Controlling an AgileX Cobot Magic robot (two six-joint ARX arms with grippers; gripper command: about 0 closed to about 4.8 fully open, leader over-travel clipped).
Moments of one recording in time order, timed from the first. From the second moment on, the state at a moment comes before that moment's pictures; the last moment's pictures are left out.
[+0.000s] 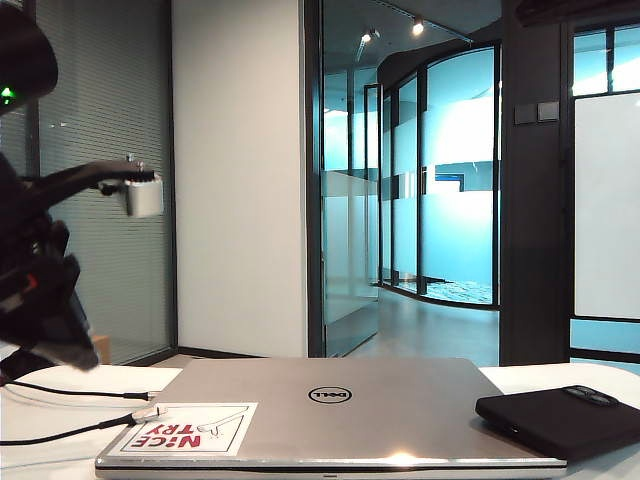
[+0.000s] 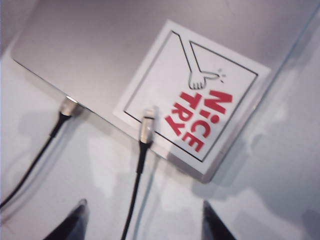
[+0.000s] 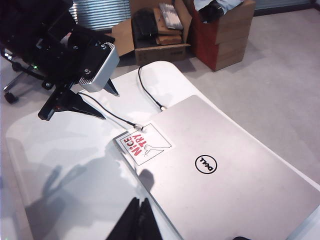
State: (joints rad) left arm -0.37 1.29 0.56 -0.19 0.12 0.68; right arm 0.43 0.62 0.62 -0.40 -0.47 -0.21
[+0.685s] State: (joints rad) left arm -0.34 1.44 0.56 0.01 0.11 0.74; right arm 0.44 0.62 0.62 -0.41 -0.50 -0.21
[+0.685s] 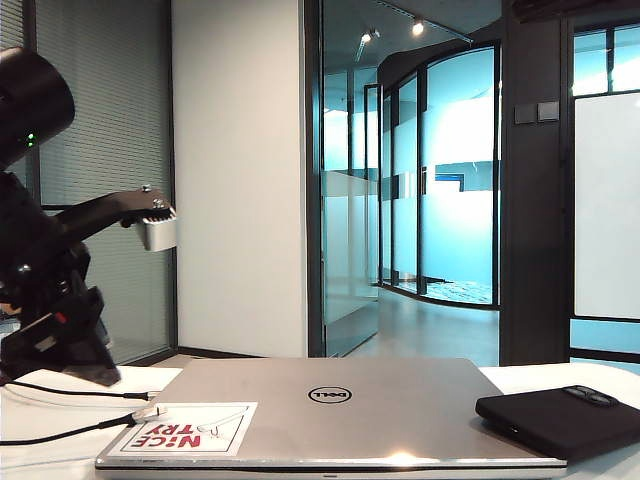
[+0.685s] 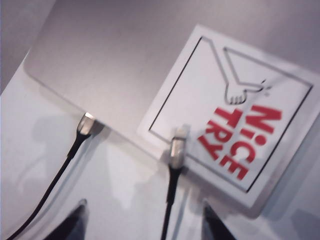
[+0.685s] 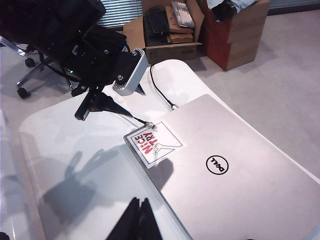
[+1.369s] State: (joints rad) left arm -0.32 1.49 0.56 0.01 0.11 0.75; right arm 0.44 0.62 0.62 -0.41 -0.50 -0.21
